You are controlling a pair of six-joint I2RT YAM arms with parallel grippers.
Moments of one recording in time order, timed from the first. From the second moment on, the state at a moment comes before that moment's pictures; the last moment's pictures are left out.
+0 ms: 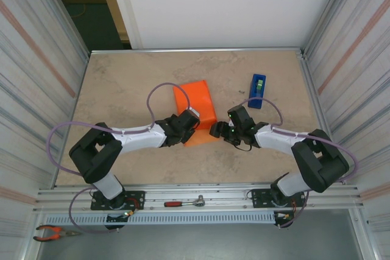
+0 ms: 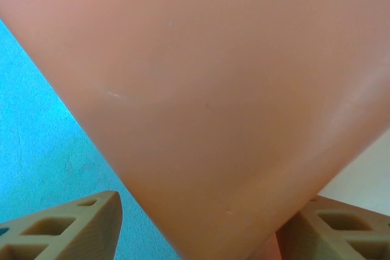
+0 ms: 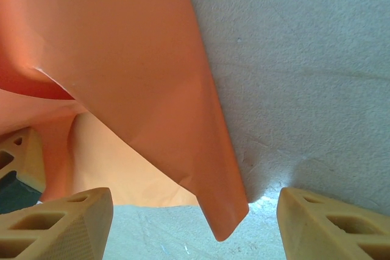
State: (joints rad) left arm -0.88 1.64 0.89 -0.26 -0.47 -0.04; right arm 0.59 1.45 0.61 -0.09 -0.23 0.88
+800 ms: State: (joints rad) left arm -0.89 1.64 0.87 -0.25 -0.47 -0.03; right arm 0.60 1.49 0.62 -0.09 -0.21 0.85
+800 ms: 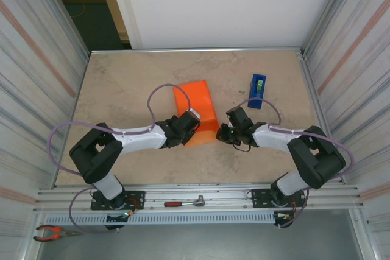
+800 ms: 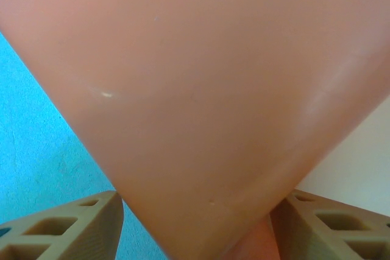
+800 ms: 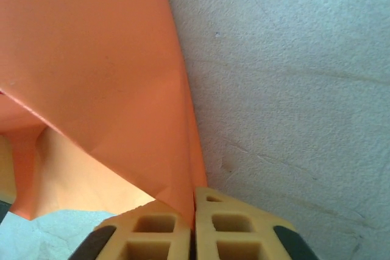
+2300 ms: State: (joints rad) left arm -0.91 1.68 0.87 -0.25 -0.48 -0.02; right arm 0.68 1.61 0.65 0.20 -0.24 0.99
